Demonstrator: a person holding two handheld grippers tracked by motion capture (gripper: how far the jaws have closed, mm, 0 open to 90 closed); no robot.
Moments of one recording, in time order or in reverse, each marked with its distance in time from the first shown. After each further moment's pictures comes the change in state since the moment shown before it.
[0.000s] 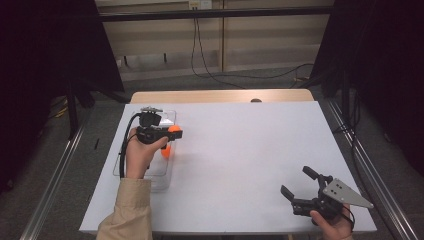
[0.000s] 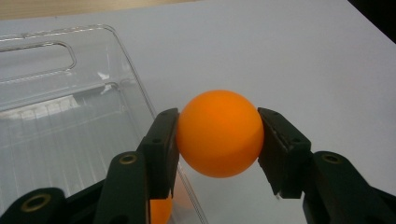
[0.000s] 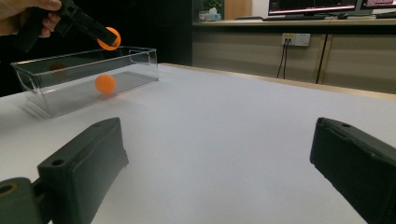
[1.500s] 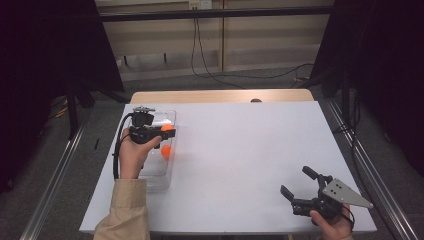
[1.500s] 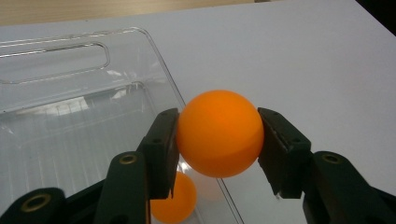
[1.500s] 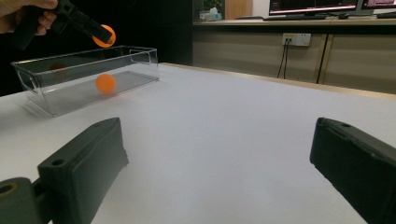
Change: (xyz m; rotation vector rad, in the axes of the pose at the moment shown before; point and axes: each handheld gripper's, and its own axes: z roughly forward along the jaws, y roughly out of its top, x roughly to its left) left arm 0.013 -0.003 -0.012 -0.019 0.040 -0.015; right arm 0.000 0.000 0.000 0.002 0.002 -0.003
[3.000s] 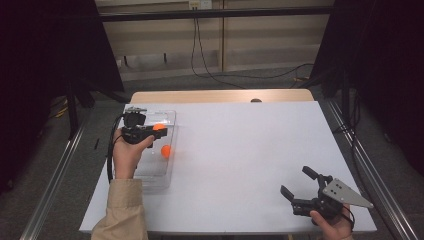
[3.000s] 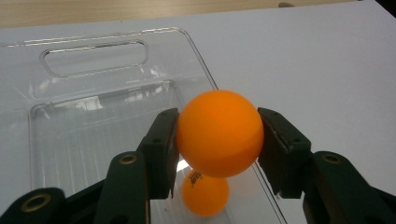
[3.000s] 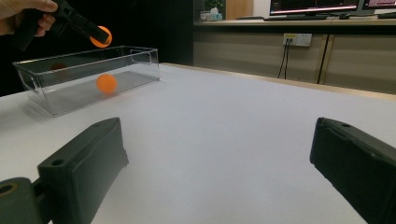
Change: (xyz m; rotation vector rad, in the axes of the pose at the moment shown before) left arm 0.017 -0.005 -0.007 -0.022 0.062 -0.027; right arm 0.000 0.000 0.000 -0.001 0.003 0.000
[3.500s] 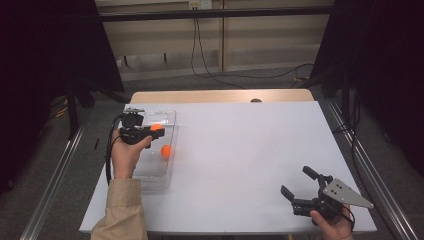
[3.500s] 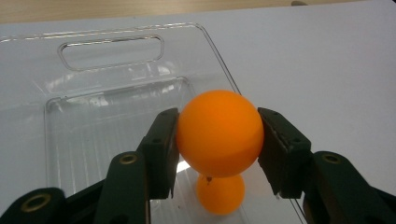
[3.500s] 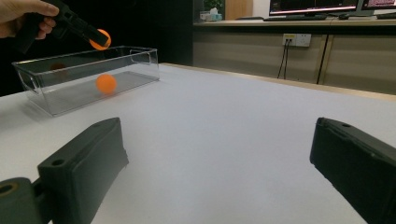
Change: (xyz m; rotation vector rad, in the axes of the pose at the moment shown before) left arm 0.008 -0.003 0.002 0.003 0.028 -0.010; right arm 0.000 0.000 0.000 0.000 -0.001 -0.001
